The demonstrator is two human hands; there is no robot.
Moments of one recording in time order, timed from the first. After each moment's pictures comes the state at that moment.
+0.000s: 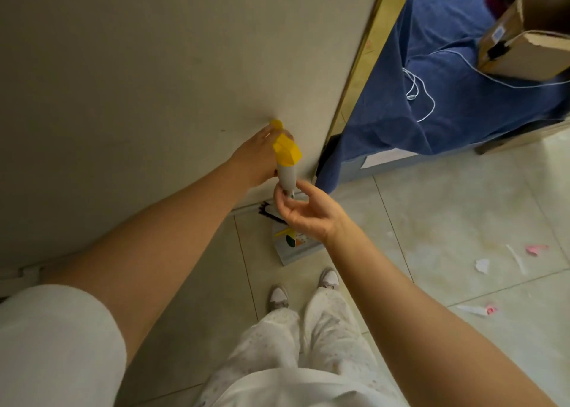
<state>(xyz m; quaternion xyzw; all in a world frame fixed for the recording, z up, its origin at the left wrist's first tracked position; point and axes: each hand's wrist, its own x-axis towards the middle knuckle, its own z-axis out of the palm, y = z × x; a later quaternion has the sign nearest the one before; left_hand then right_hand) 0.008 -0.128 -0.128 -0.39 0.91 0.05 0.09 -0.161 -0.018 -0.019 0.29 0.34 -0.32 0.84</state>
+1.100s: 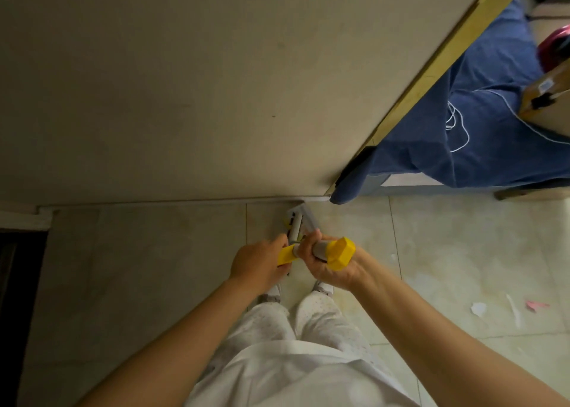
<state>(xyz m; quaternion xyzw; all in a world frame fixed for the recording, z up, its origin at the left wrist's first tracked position) -0.014 0.119 -0.051 -0.69 0.67 0.27 0.06 -0.155 0.051 0.013 0.34 0.44 -0.19 0.81</state>
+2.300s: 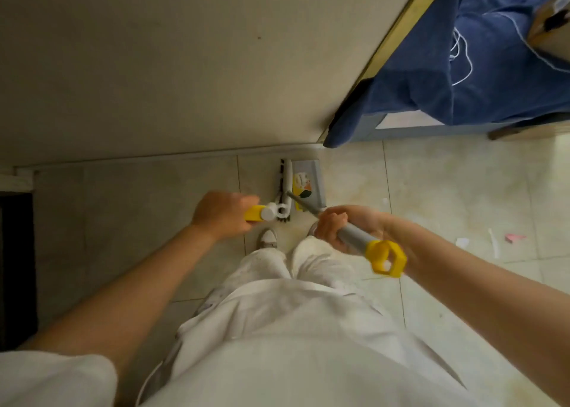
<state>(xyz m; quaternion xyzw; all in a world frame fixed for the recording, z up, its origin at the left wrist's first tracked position) 0.038 0.148 -0.076 -0.60 0.79 0.15 0.00 -0.207 0.088 -0.007 0.29 0.48 0.01 0.83</state>
